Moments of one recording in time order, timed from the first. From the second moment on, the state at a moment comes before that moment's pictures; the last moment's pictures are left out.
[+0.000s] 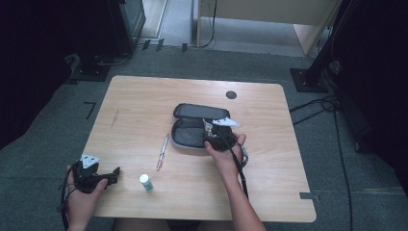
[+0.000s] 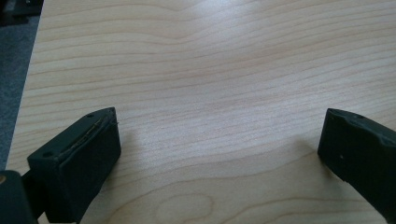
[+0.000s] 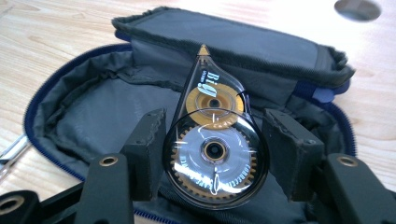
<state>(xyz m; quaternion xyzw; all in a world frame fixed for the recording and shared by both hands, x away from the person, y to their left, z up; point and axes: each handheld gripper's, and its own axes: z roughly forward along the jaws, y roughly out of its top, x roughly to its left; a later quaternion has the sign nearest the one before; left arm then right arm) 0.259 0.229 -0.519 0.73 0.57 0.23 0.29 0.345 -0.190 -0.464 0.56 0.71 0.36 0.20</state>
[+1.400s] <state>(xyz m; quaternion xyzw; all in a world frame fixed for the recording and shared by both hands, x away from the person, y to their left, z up) 0.259 0.229 -0.519 0.73 0.57 0.23 0.29 0.374 -0.185 -0.460 0.58 0.72 0.34 0.18</state>
